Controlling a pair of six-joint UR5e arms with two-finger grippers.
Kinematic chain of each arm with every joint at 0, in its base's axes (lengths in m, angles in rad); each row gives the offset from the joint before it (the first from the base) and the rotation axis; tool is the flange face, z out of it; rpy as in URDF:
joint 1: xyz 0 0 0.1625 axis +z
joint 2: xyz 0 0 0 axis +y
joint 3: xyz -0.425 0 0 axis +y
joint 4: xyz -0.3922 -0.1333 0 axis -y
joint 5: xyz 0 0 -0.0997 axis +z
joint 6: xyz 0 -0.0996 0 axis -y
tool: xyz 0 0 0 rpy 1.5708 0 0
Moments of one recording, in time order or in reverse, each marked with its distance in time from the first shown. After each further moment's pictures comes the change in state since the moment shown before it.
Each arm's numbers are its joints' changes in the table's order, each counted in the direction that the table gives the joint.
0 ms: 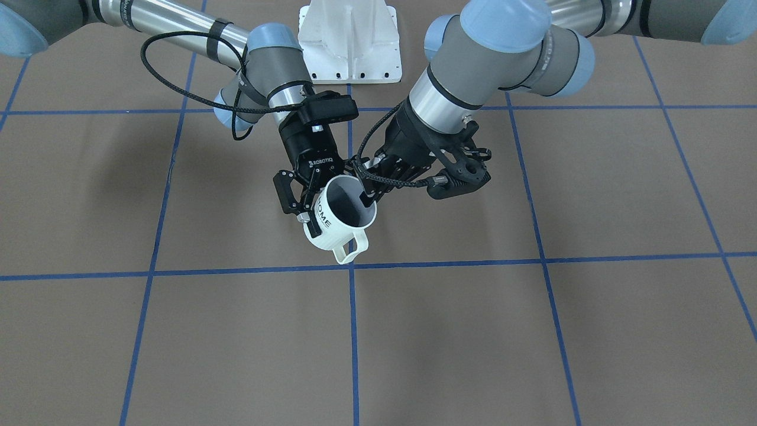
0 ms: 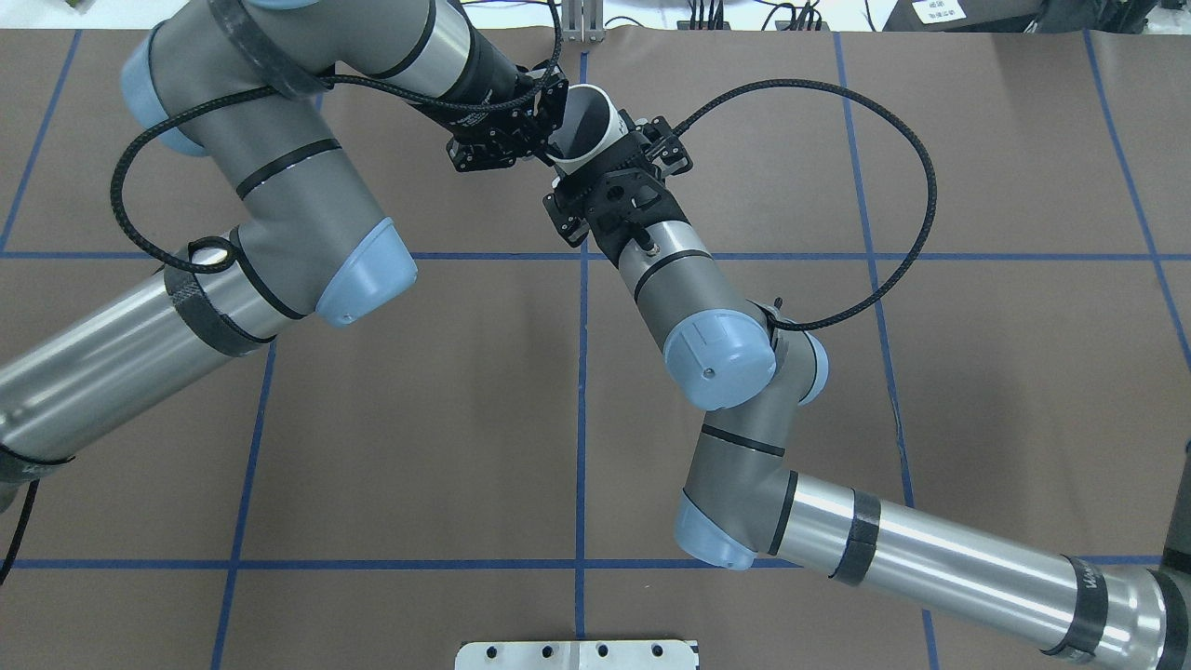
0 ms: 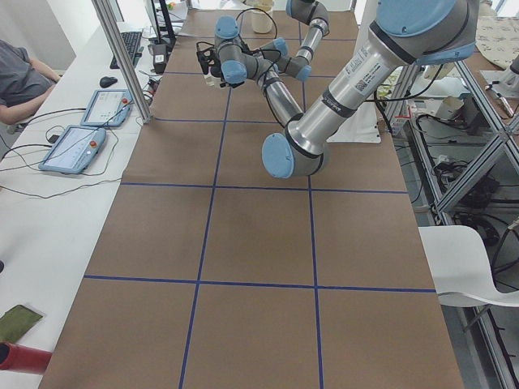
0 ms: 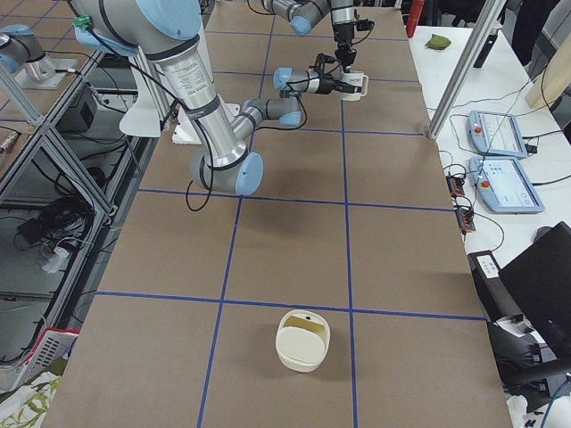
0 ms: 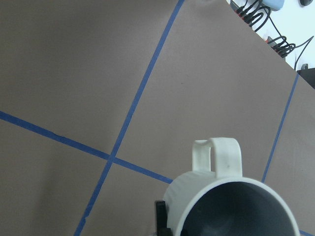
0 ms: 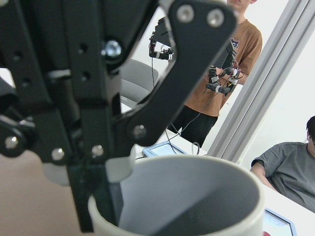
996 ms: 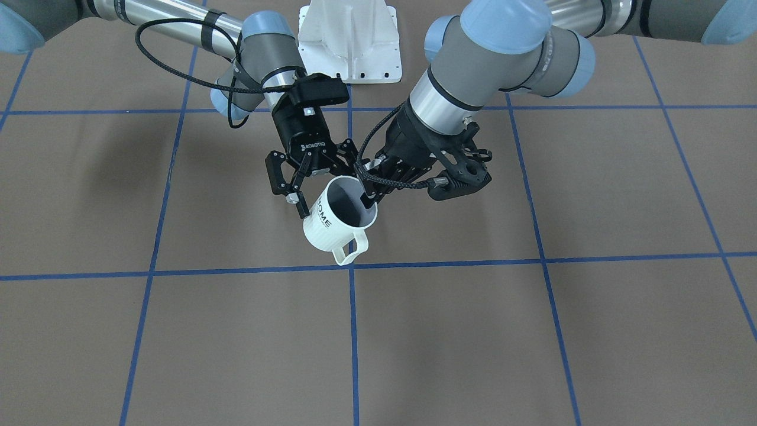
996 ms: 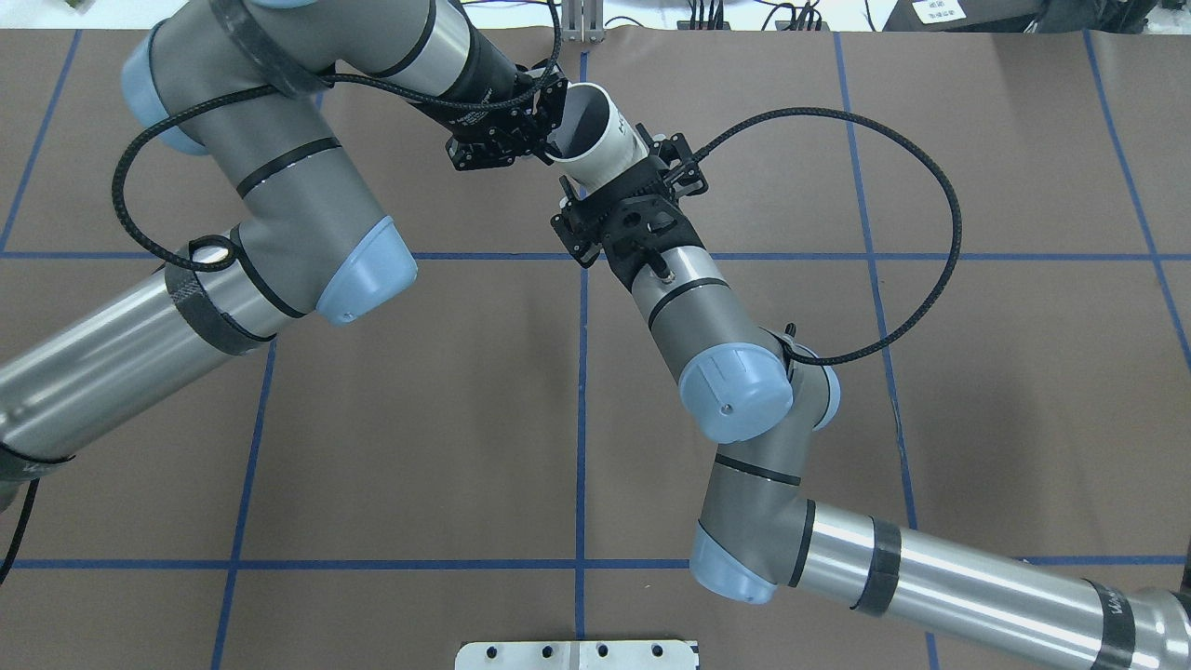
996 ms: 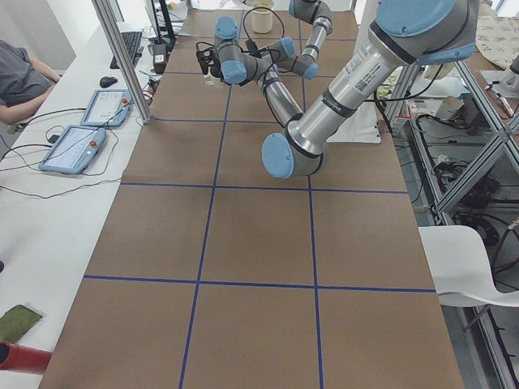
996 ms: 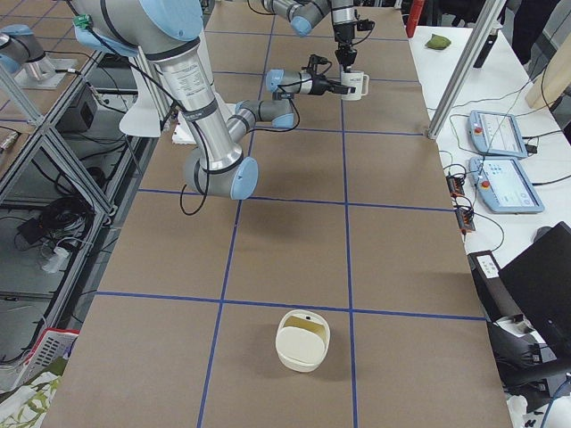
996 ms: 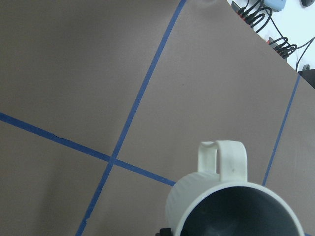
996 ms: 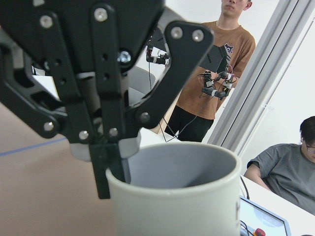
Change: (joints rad) left arm -0.002 0.002 -0.002 0.000 -0.001 0.002; right arm -0.058 0.068 -0.089 0.004 0.077 -0.008
